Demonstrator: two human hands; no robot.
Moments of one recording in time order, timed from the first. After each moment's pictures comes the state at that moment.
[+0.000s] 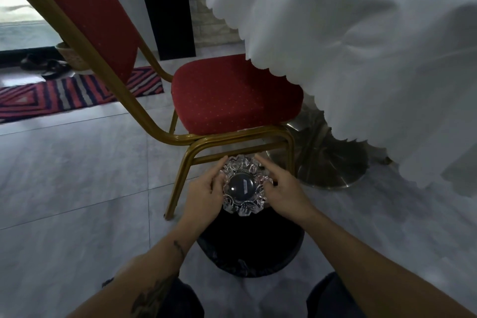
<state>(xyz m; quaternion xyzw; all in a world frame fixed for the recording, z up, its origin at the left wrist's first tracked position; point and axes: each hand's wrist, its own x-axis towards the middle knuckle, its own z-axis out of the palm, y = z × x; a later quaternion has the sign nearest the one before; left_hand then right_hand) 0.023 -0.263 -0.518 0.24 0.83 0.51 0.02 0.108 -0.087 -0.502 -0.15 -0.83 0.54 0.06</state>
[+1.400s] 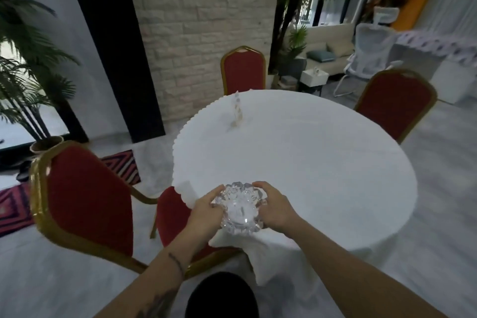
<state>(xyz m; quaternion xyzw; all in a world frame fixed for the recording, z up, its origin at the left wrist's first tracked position) -0.028 -0.152 -0.012 0.14 0.76 0.56 0.30 0.082 -0.001 0.010 -0.33 -0.79 0.52 0.03</state>
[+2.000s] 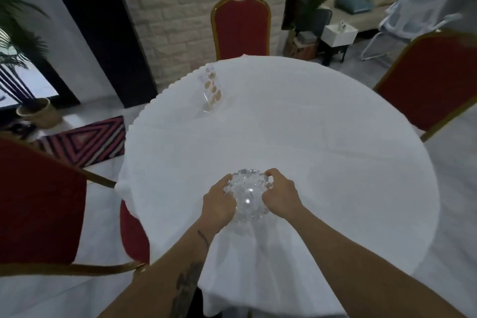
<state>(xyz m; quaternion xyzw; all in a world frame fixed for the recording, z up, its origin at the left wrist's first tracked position) -0.049 0.095 -0.064 0.09 0.84 0.46 0.28 0.025 0.239 -0.049 -0.39 -0.80 0.46 -0.03</state>
